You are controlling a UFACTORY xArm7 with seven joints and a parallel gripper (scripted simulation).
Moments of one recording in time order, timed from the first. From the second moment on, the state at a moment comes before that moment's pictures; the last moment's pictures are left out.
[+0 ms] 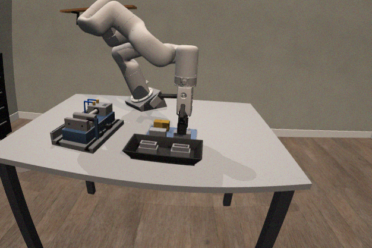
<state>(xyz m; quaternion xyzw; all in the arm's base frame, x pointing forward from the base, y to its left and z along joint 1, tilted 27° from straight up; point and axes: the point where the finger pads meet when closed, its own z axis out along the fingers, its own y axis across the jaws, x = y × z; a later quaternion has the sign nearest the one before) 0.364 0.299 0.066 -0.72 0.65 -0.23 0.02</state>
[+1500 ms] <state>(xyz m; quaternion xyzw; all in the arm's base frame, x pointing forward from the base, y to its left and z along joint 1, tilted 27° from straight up) 0.370 0.295 0.053 -0.72 0.65 -0.23 0.02</state>
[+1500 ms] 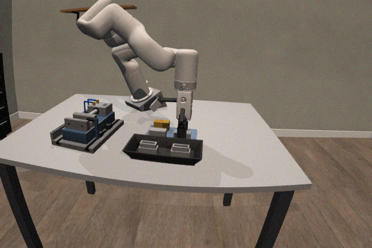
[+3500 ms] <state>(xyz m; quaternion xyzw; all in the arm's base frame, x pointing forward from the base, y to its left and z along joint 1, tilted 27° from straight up) 0.370 0.295 0.053 -0.72 0.65 -0.23 0.02</state>
